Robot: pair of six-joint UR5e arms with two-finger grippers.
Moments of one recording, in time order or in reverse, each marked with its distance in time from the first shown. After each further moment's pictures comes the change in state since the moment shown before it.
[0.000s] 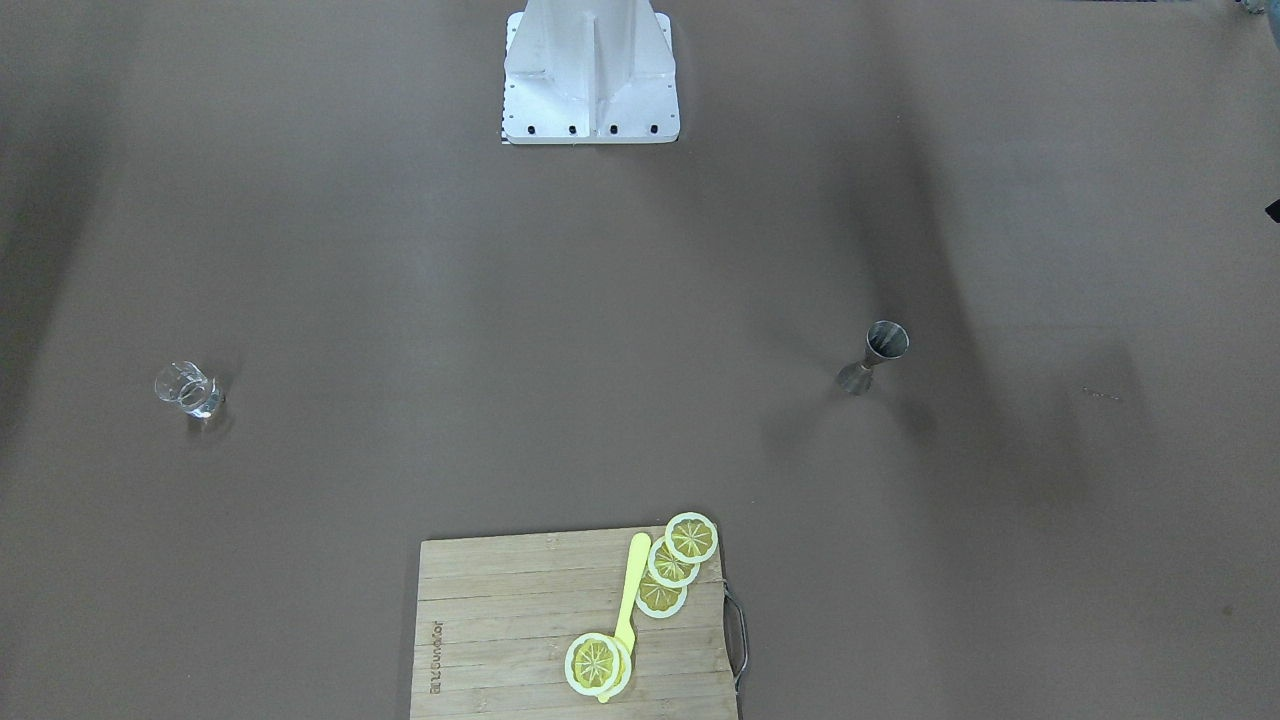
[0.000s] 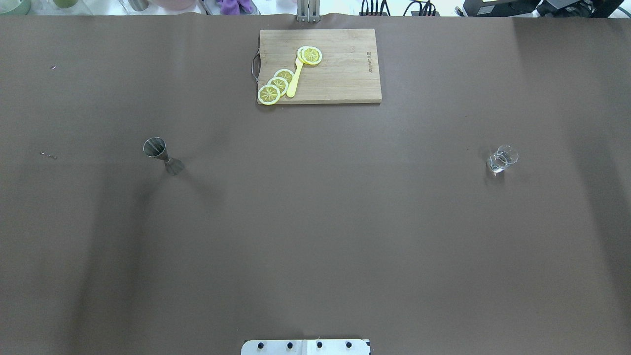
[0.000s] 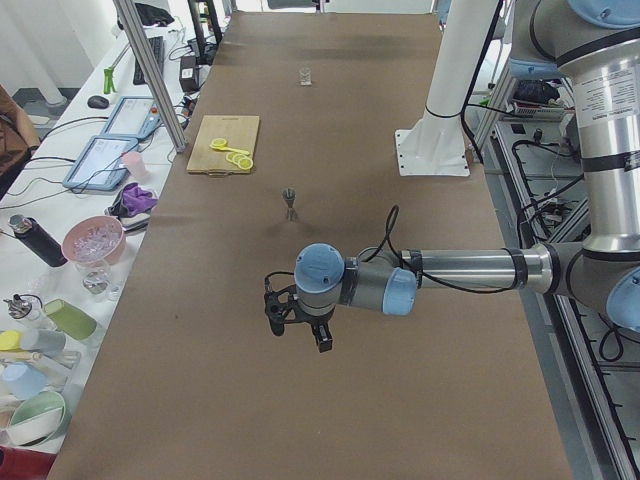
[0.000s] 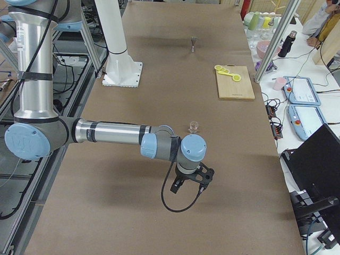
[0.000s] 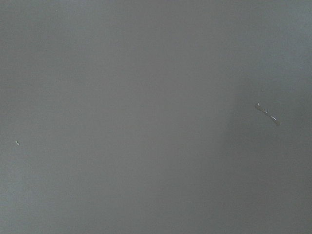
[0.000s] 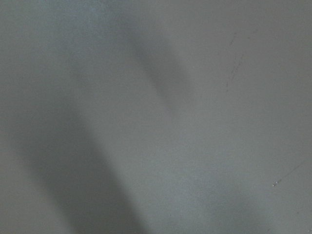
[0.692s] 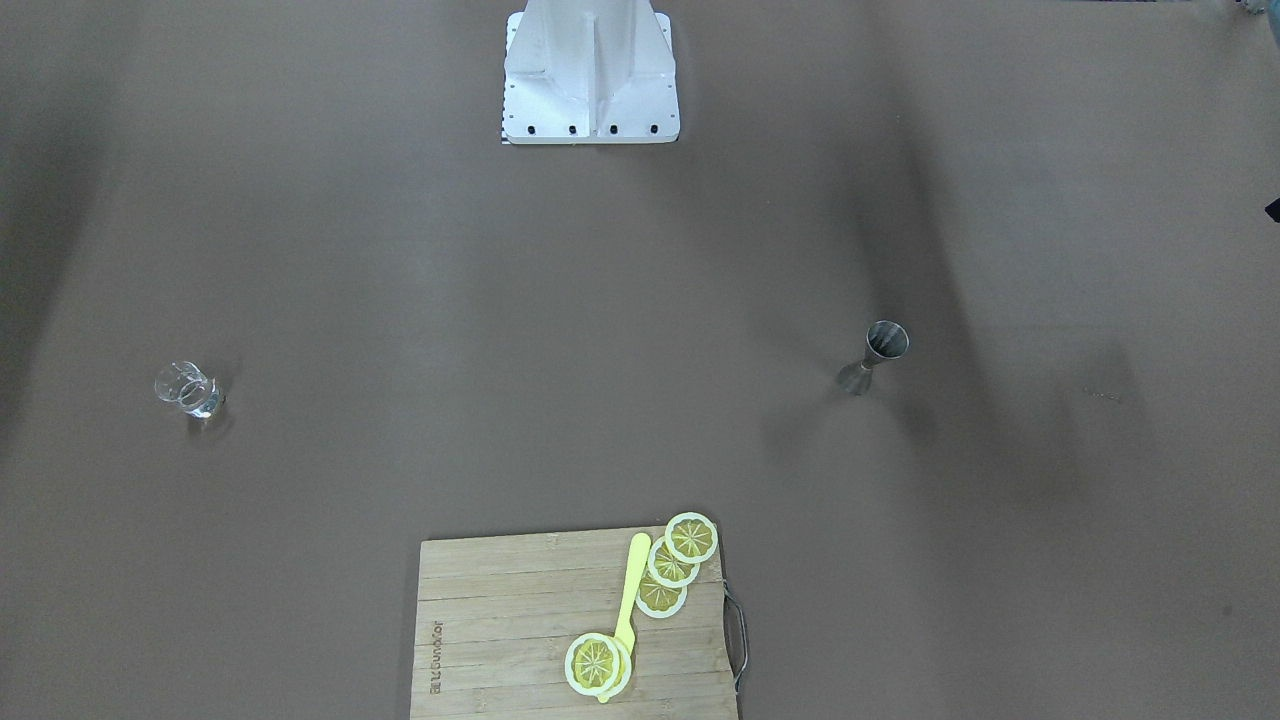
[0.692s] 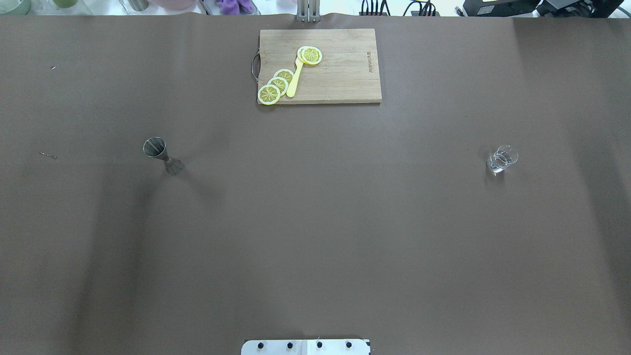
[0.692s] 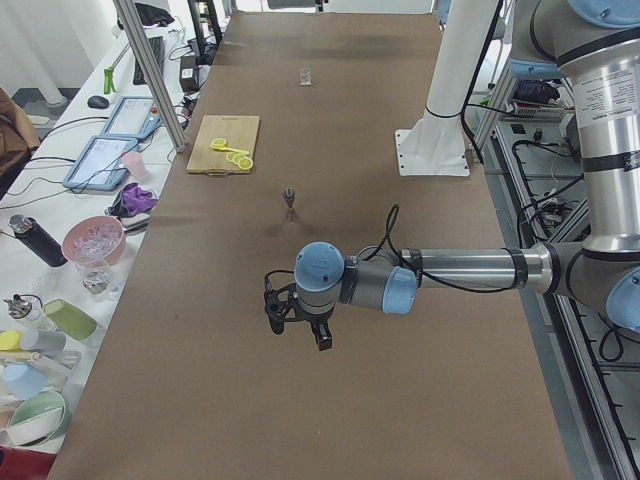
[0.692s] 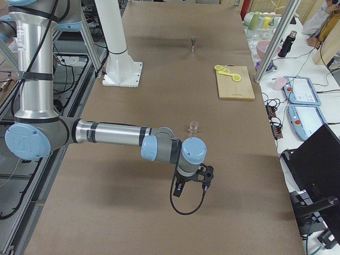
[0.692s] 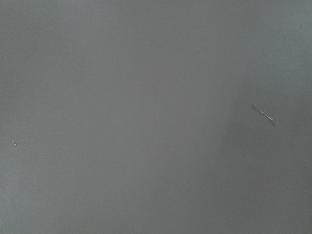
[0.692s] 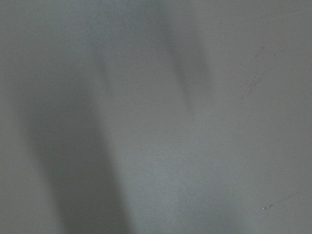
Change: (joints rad) left arm 0.000 0.000 -0.004 0.000 -0.003 -0.002; right arm -0.003 0.005 -0.015 0.003 -0.007 -0.268
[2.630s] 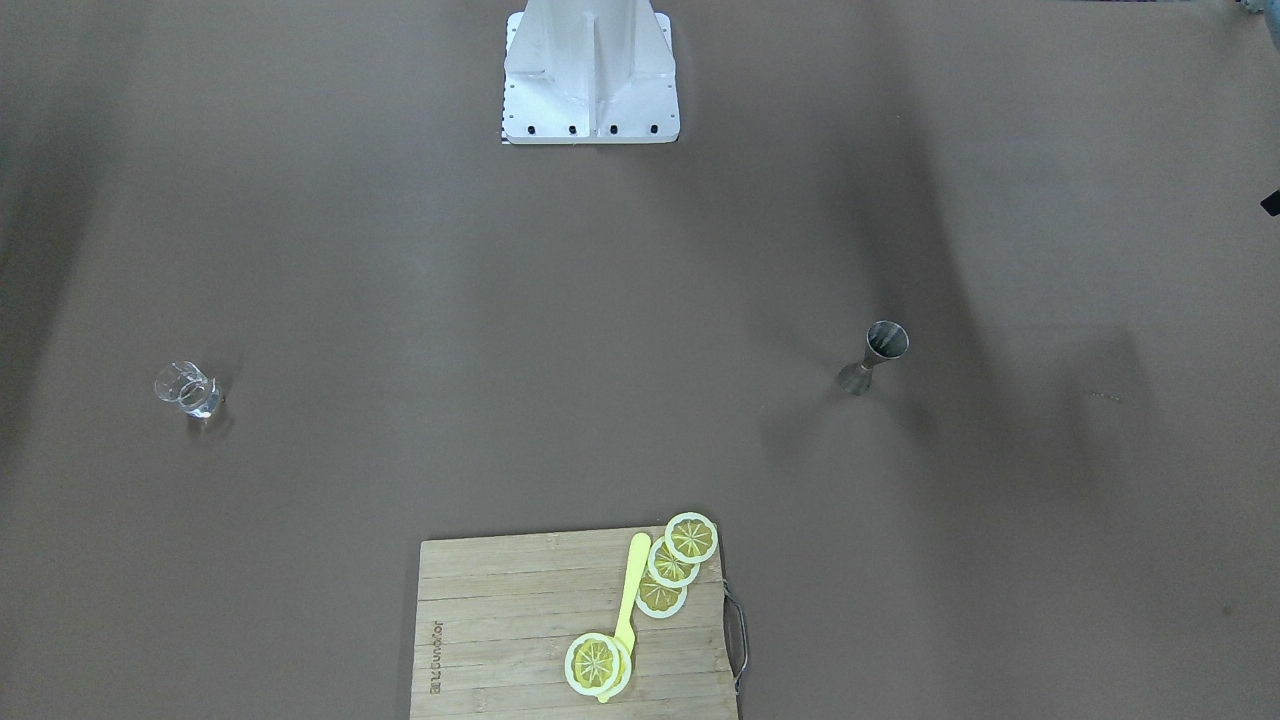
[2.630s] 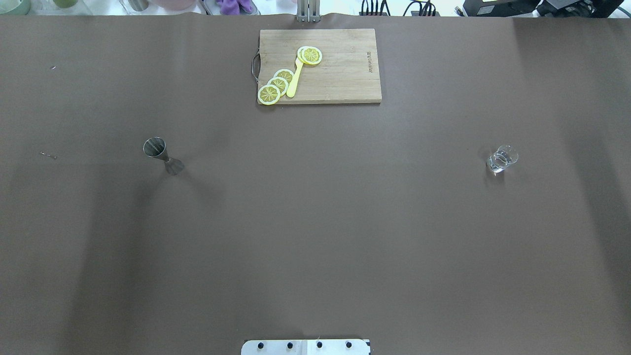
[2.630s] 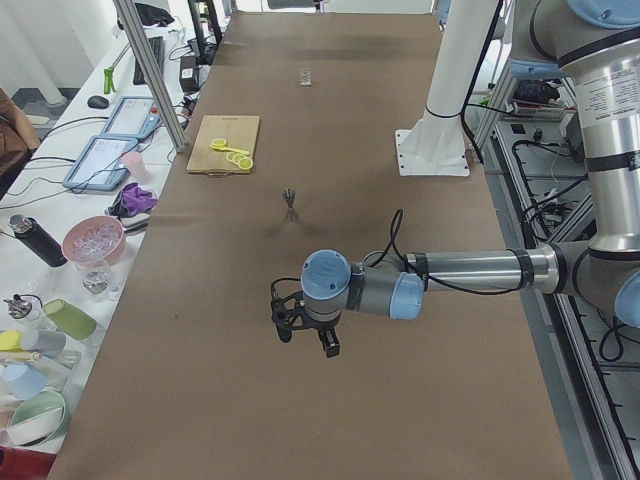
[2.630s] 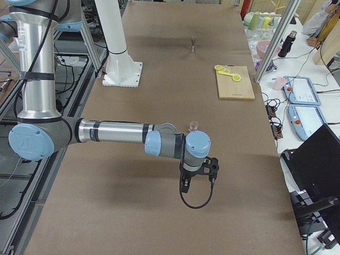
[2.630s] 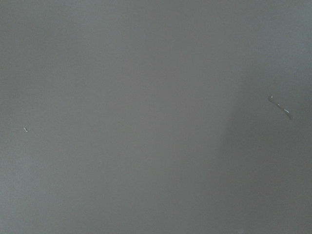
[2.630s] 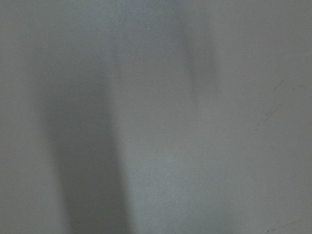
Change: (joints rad) left arm 0.001 0.026 0.004 -0.005 0.024 -0.004; right arm 0.003 0.024 0.016 0.000 0.005 -0.060
